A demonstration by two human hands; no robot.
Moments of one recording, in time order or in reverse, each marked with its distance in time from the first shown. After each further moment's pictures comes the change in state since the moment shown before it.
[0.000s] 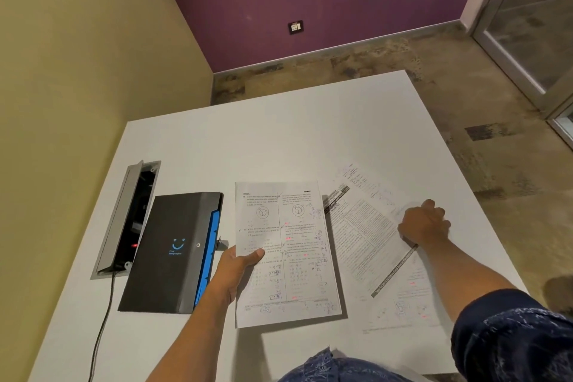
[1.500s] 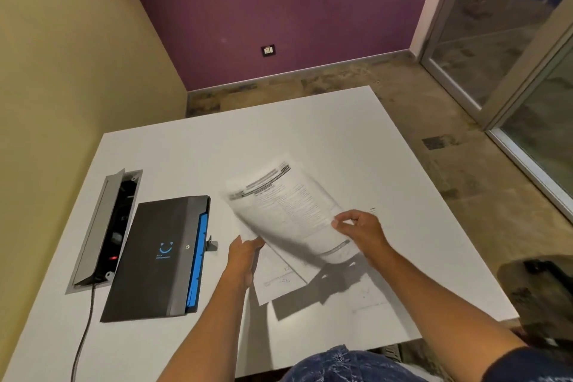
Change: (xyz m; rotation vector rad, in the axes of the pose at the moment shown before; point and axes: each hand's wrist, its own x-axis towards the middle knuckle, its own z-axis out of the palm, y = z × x) left_hand -0.014 0.001 0.035 -0.131 0.051 0.071; right_hand -0.153 -0.057 0.005 1.349 -0.054 -0.321
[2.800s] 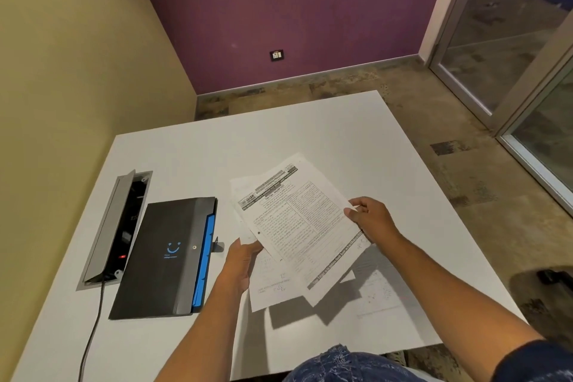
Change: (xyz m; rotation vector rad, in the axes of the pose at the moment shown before) left_hand 0.000 -0.001 -0.022 -0.043 -0.121 0.008; right_hand 0.025 -0.024 -0.010 -0.175 -0.002 0.012
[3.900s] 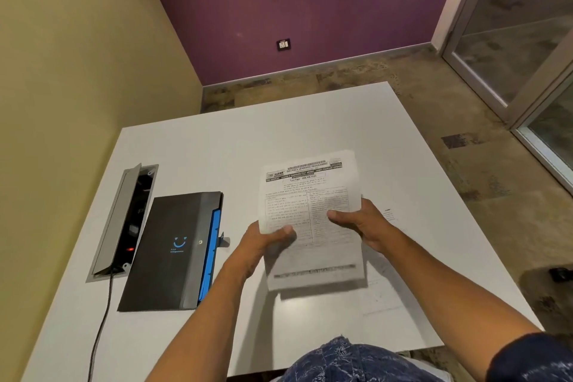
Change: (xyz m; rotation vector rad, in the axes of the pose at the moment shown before) left_hand -0.014 0.038 0.027 0.357 -0.227 0.121; right_hand -0.006 -0.019 0.024 0.358 -0.408 0.042
